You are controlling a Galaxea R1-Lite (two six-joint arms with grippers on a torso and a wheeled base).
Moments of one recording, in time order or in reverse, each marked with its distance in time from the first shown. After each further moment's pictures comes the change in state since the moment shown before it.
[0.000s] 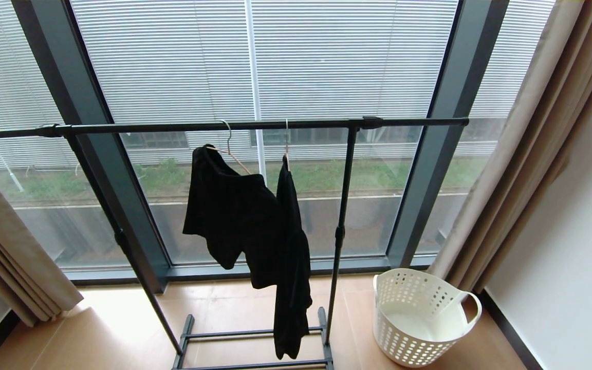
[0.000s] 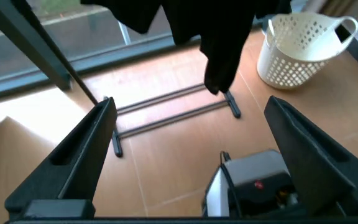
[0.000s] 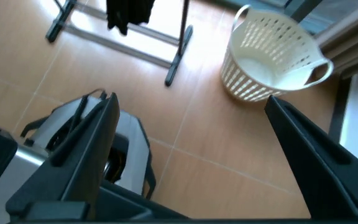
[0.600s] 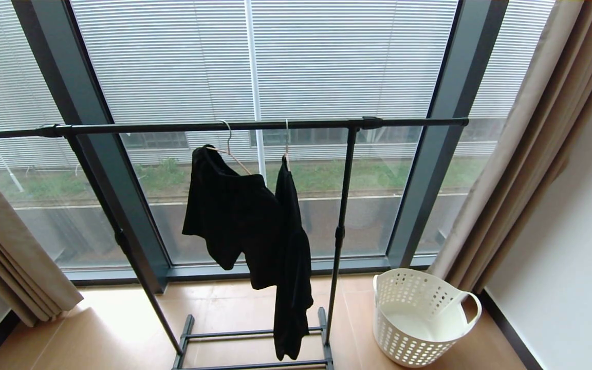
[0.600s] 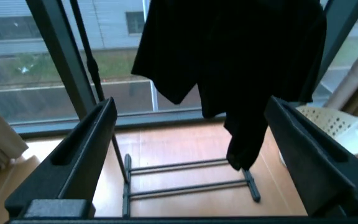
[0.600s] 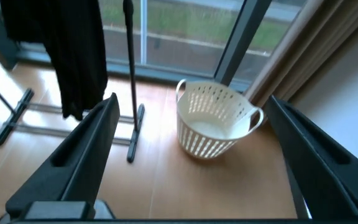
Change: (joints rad) left arm 0.078 -0.344 0.000 0.002 0.041 0.010; right arm -0.071 -0.297 0.001 -0.008 -0.003 0.023
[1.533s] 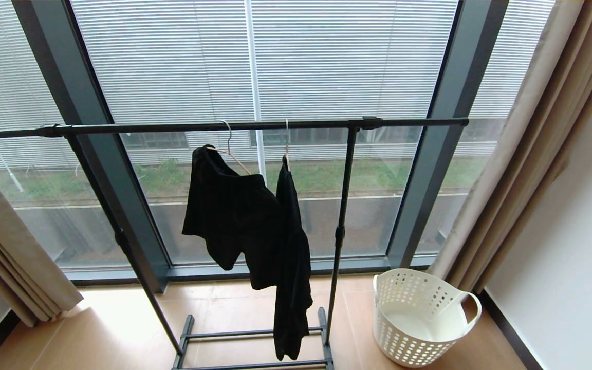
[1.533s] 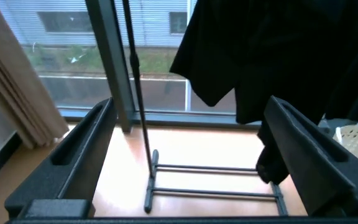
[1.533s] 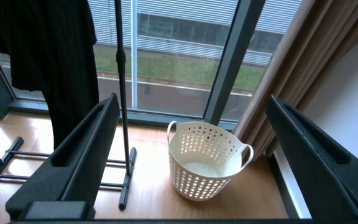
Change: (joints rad) left arm 0.299 -0.004 0.000 0.007 -0.151 -0.062; right arm -0.001 -0.013 0.000 -0.003 0.003 0.011
